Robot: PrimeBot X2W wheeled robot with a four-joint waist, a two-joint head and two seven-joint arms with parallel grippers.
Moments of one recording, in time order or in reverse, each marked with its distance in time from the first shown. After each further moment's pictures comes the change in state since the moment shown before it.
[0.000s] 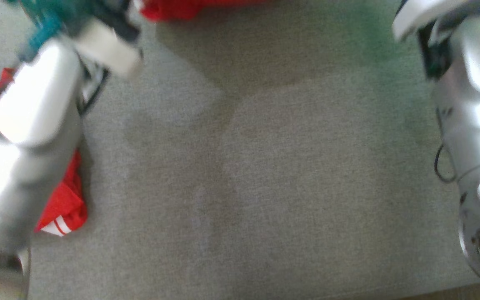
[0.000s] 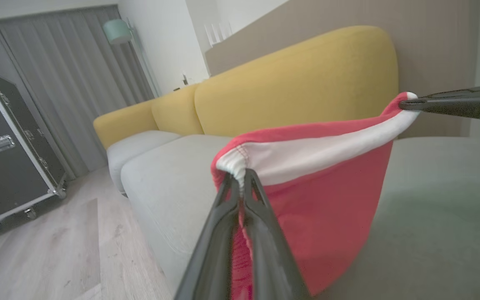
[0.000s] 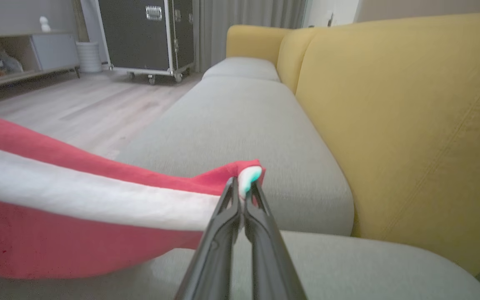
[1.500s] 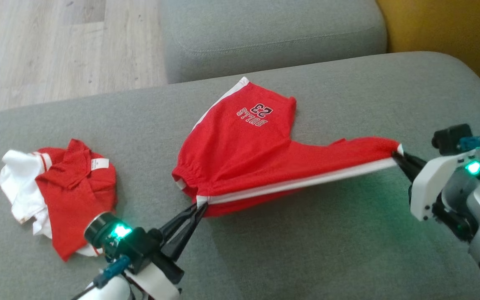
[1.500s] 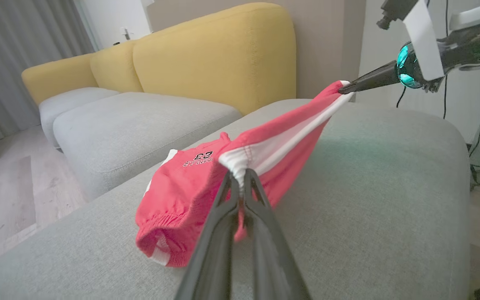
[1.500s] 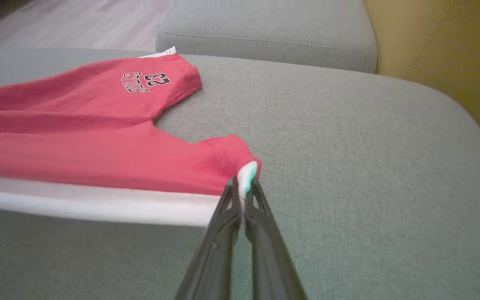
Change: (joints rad) left arm 0.807 0.157 -0.173 -0.460 -0.075 0.114 0.080; right arm 0.664 -0.404 0.542 -0.462 0.655 0.000 0.483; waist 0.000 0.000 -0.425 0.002
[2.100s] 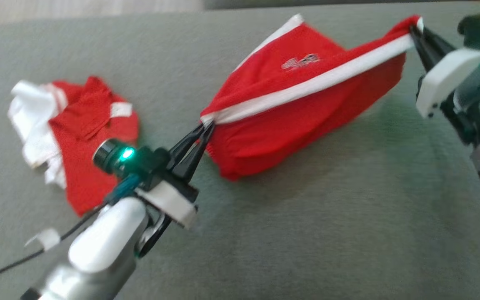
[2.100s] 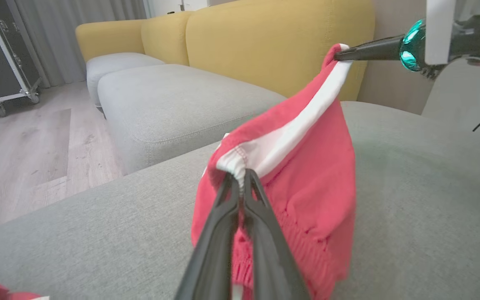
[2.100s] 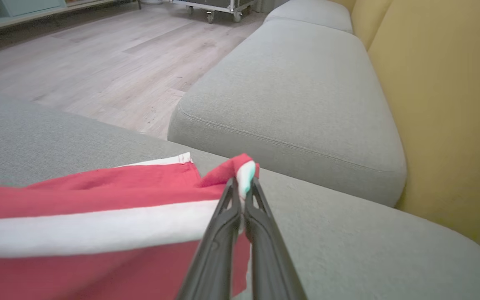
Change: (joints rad) left arm -0.276 -0.156 0.057 0.194 -0.058 -0.035 -0.002; right arm -0.330 0.104 -0.163 0.053 -0.241 0.000 -0.086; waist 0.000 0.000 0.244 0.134
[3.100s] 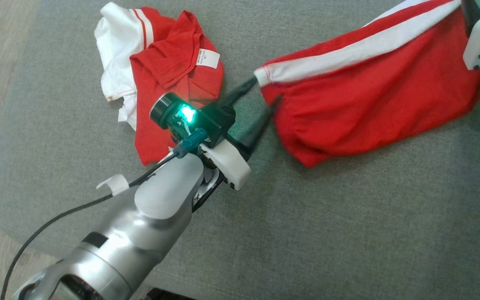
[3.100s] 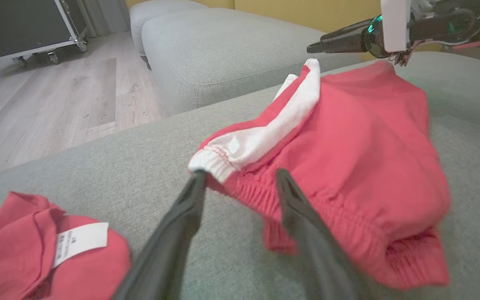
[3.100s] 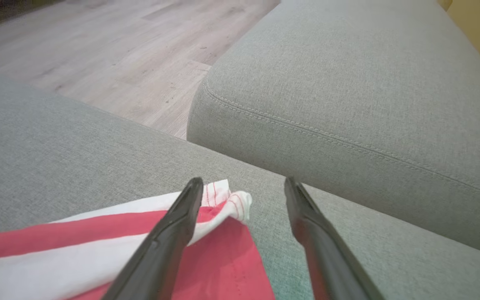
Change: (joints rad) left arm -0.283 -0.291 -0.090 0.393 0.050 -0.051 -0.062; right arm -0.356 0.010 0.084 0.552 -0.025 0.000 -0.188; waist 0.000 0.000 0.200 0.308
